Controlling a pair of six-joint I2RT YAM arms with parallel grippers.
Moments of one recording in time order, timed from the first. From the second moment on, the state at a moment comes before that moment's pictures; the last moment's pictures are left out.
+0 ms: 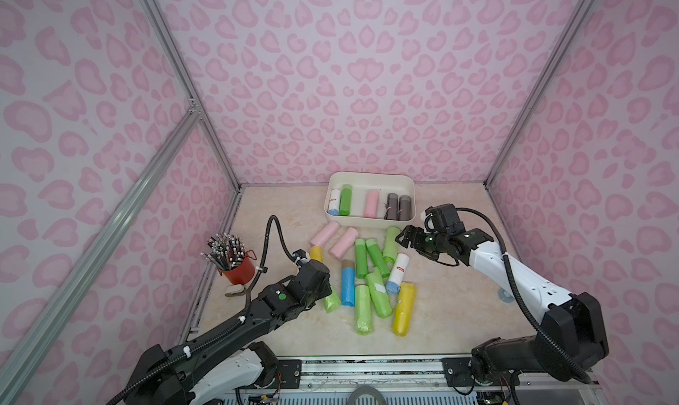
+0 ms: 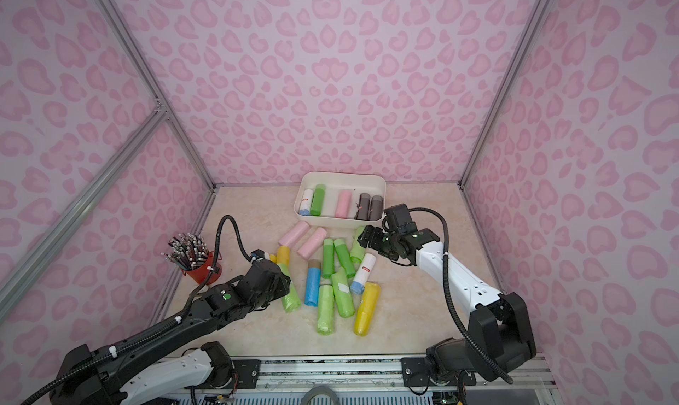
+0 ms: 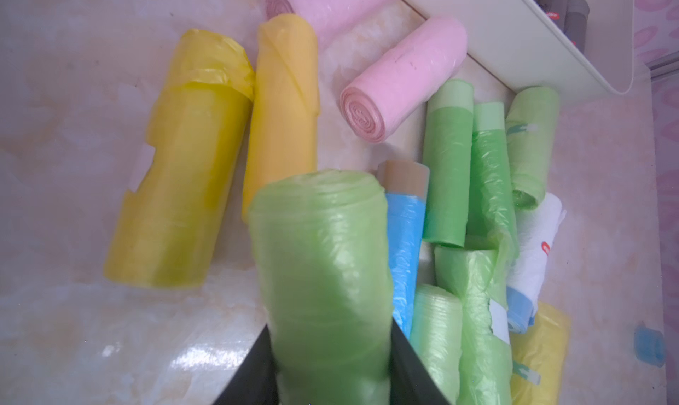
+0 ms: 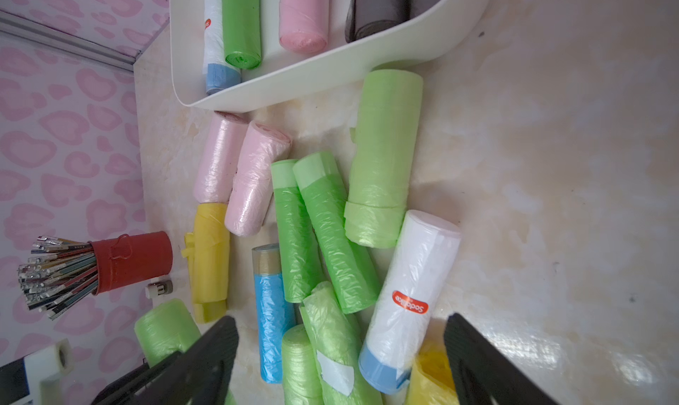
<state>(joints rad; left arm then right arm) -0.77 1.01 0.63 -0.51 -0.24 -0.97 0.45 1.40 1.06 -0.53 -0.27 0.70</state>
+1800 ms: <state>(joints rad) -0.60 1.64 1.30 -0.43 -0.19 -0.62 0.45 1.44 1.07 -0.52 -0.23 0.67</state>
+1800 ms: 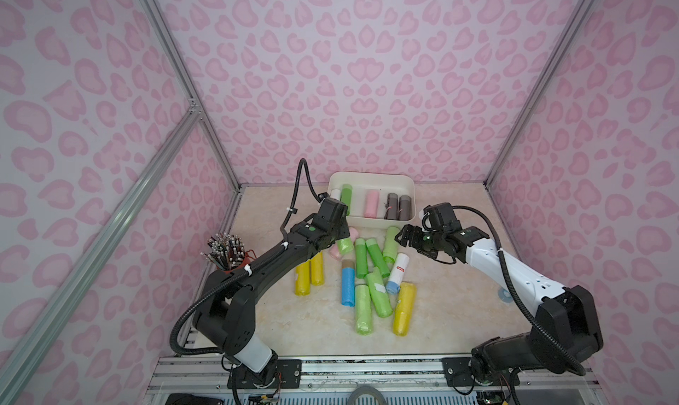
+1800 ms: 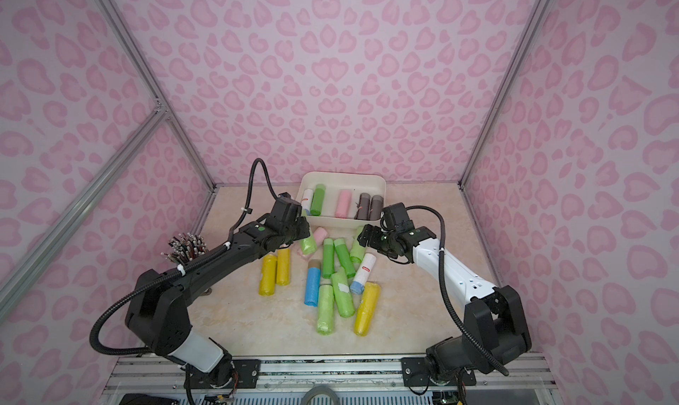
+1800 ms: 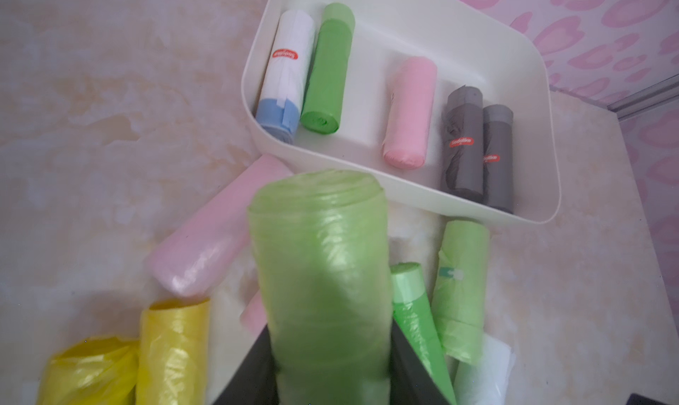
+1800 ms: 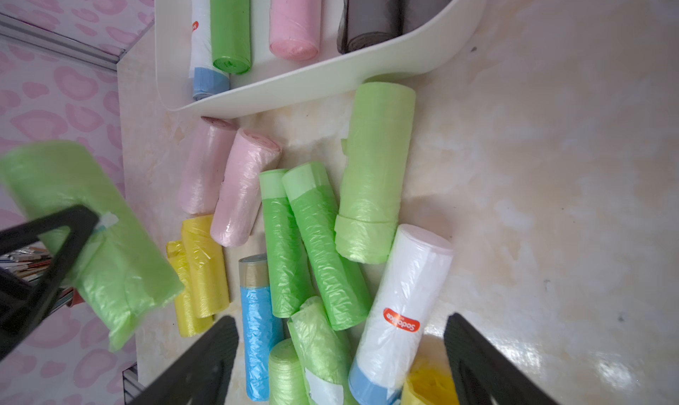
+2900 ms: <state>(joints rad) -0.54 2.57 2.49 -0.72 -0.41 -0.23 0.42 1.43 1.03 -0.61 -0.15 0.60</state>
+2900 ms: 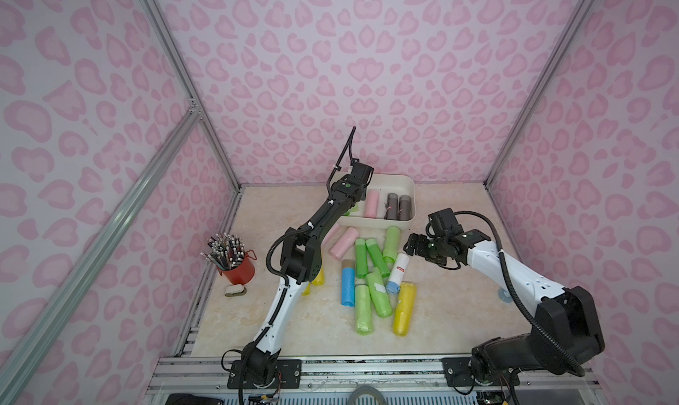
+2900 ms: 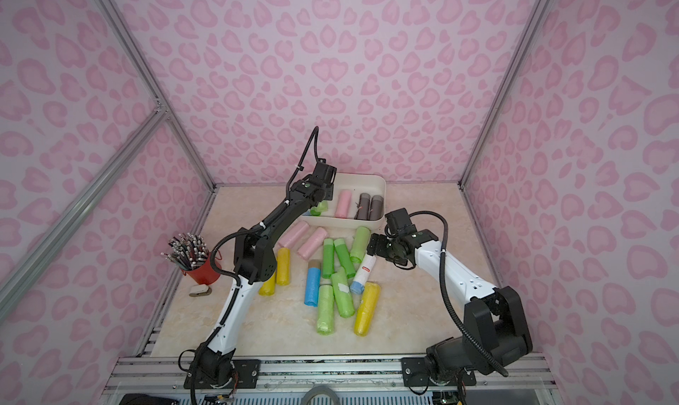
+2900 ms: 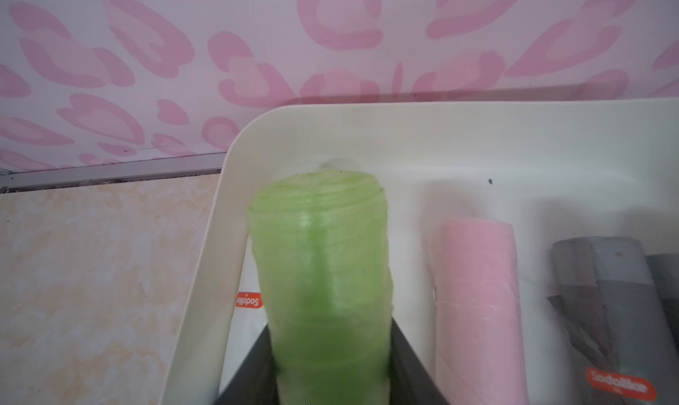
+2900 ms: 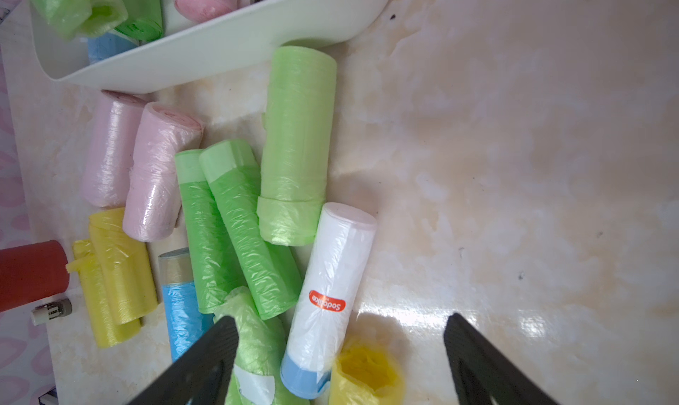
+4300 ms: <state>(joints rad) -0.58 2.50 2.31 -0.65 -0.45 -0.19 0.42 1.37 0.99 -0.62 -0.15 0.66</state>
